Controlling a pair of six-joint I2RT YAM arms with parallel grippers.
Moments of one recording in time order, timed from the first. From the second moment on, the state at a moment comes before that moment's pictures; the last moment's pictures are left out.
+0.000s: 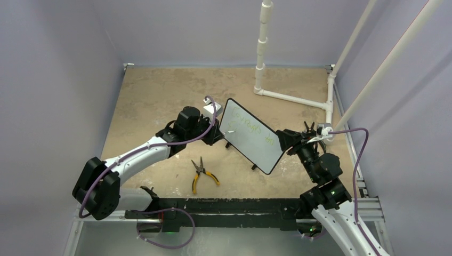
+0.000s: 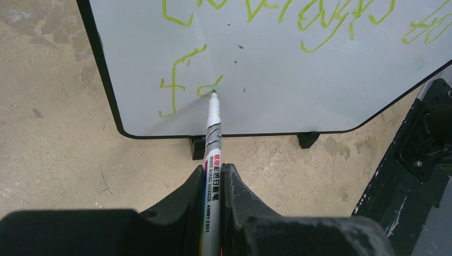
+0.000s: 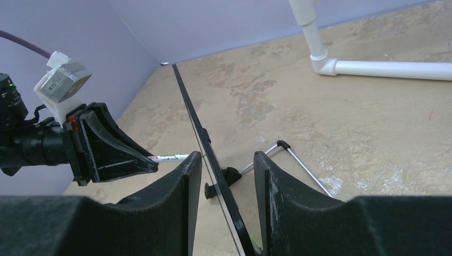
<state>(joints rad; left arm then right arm) -0.64 1.30 0.79 -0.02 0.31 -0.17 0.46 0.25 0.34 -0.01 0.09 0.50</state>
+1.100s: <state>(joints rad) -0.64 1.28 0.78 0.02 0.32 -0.17 0.46 0.24 0.34 -0.01 0.09 0.50</state>
